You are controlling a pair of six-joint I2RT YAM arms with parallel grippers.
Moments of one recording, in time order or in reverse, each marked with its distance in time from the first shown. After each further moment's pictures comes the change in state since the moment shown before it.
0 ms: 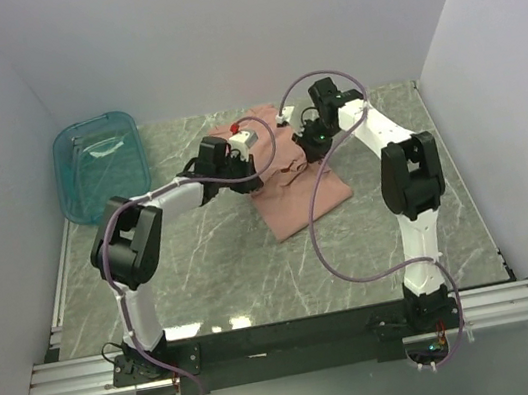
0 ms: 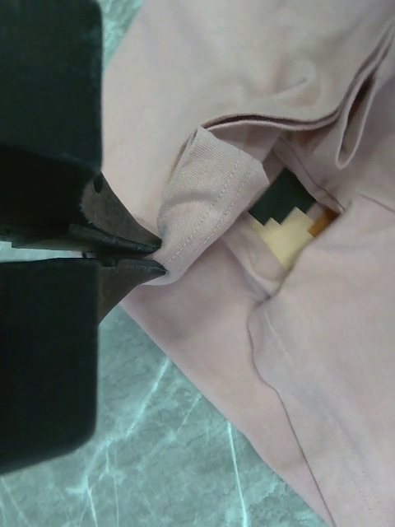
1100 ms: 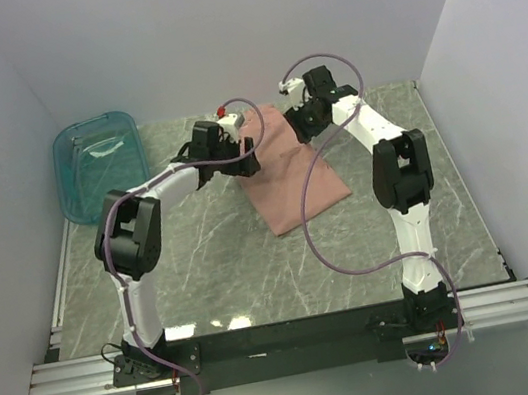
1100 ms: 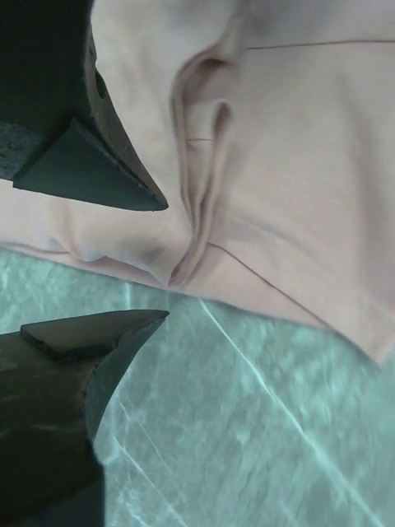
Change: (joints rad) left arm 0.064 0.091 0.188 -0.101 -0.104 -0.016; right arm 0.007 0.127 0.166 0.198 0.221 0.459
